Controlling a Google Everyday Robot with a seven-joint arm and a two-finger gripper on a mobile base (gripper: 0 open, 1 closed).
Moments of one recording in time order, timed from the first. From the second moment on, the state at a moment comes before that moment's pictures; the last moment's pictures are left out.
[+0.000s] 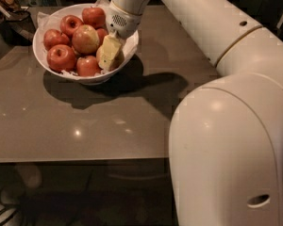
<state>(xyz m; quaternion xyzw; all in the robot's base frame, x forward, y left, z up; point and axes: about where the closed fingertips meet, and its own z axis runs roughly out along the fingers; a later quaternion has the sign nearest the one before) 0.647 0.079 0.897 -0.59 0.78 0.16 0.12</state>
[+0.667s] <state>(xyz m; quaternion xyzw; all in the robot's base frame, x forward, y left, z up) 0.646 0.075 0.924 -0.60 0.77 0.15 0.16</state>
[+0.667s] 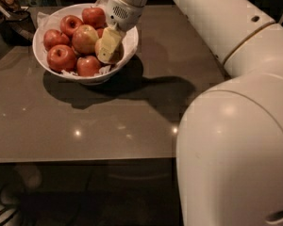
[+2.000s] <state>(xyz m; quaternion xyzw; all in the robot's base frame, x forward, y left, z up) 0.587 0.068 1.039 -0.68 0.65 0.22 0.25</state>
